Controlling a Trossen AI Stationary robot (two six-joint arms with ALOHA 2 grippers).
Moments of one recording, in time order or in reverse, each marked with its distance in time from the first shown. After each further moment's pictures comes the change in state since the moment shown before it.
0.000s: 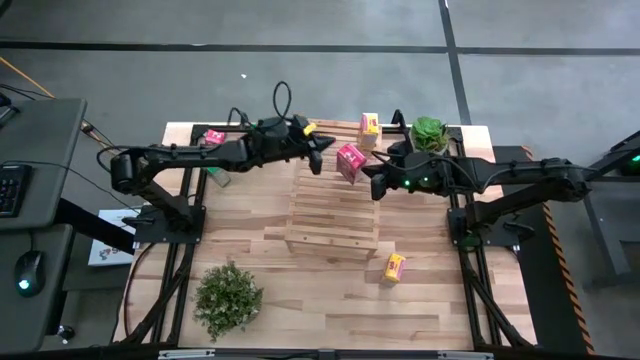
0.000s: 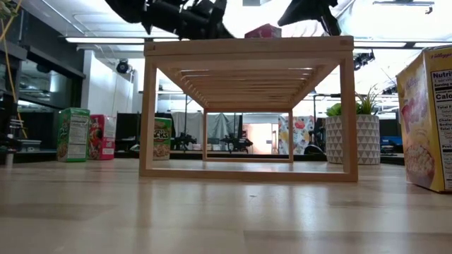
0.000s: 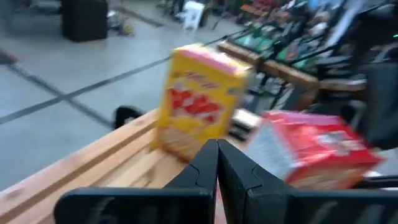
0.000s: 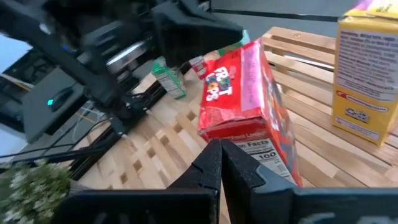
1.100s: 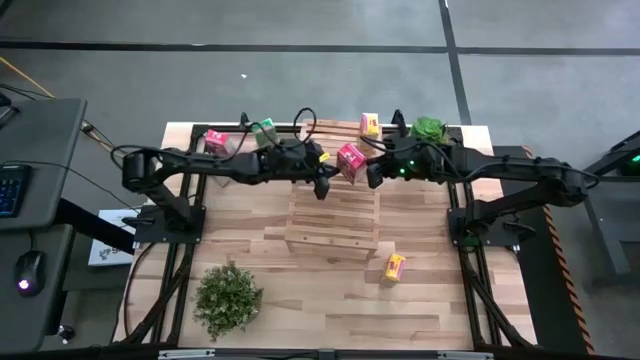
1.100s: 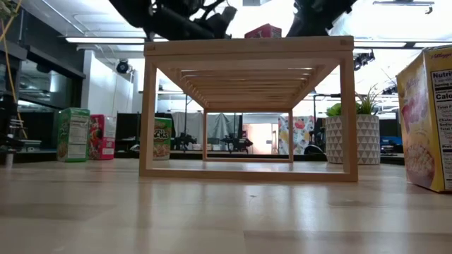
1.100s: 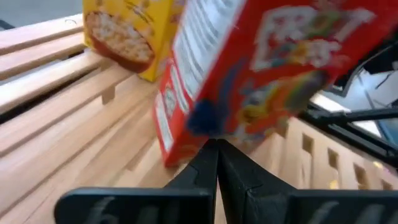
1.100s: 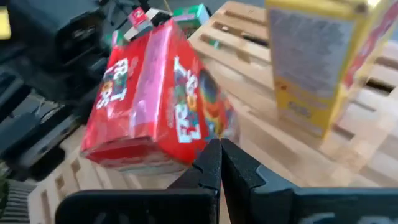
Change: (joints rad) left arm -0.110 0.105 -0.006 -0.085 0.031 -0.072; right arm -0.171 0.052 0.002 -0.095 -0.123 -0.034
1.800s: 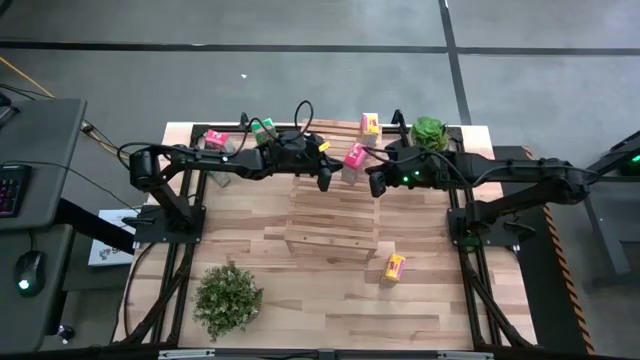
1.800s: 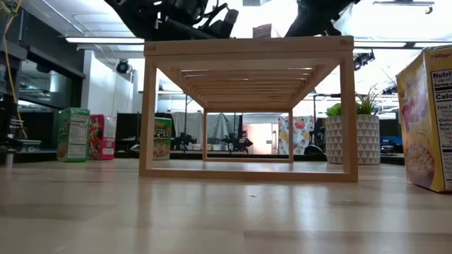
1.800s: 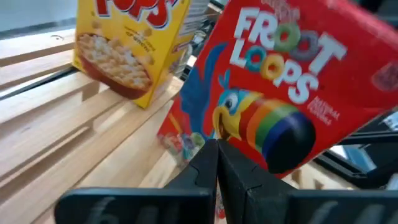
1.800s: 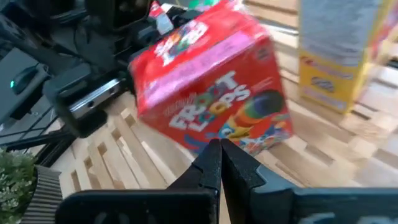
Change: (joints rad) left arm 0.057 0.048 0.001 0.142 0.122 -0.068; right arm 0.083 -0.035 0.000 -0.033 0.041 0.065
